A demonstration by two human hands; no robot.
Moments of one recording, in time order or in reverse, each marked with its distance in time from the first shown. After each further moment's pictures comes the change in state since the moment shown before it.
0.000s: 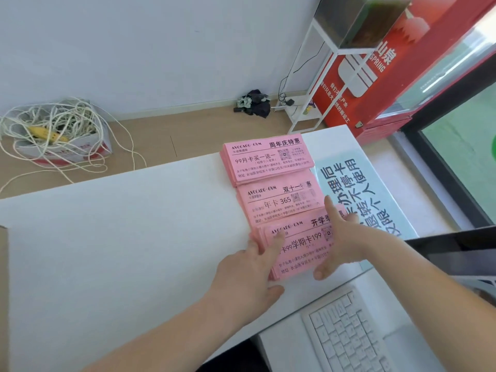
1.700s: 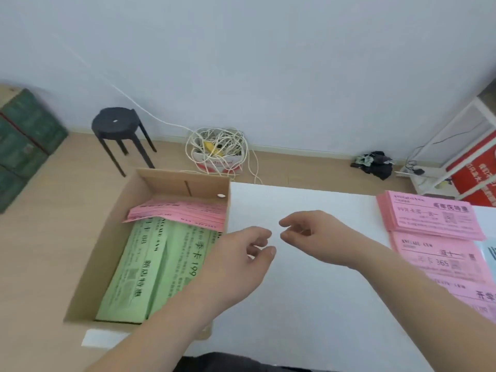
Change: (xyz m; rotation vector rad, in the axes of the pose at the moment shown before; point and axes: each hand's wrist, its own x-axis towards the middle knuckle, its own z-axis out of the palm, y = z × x) left_hand -0.245 -0.145 -0.109 -0.671 0.644 -0.468; right_hand -0.143 -0.295 0.077 0.120 0.128 -0.932
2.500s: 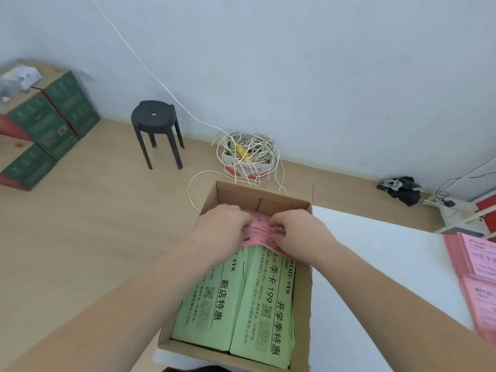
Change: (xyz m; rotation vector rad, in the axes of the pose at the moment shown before) left_hand 0.070 -0.124 -0.184 0.755 -0.040 0.070; right_hand 0.119 -0.160 0.113 -0.514 0.058 -0.131
